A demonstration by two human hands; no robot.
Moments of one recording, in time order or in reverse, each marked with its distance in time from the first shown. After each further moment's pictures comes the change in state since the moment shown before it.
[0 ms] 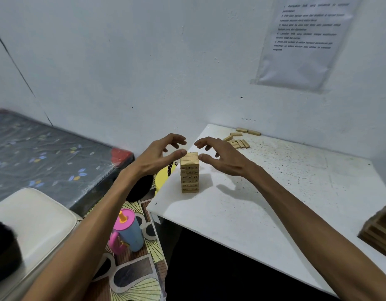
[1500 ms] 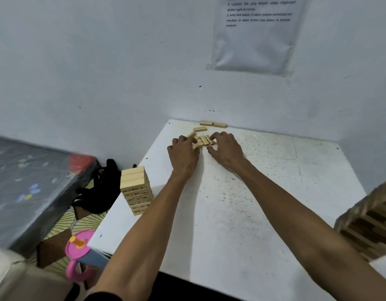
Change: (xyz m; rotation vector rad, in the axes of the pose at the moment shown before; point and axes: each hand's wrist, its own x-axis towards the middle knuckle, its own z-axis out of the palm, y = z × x) left_hand 0.175 0.027 0.219 0.372 0.274 -0.242; right_hand 0.010 0.175 -0.039 -0.350 0.290 0.444
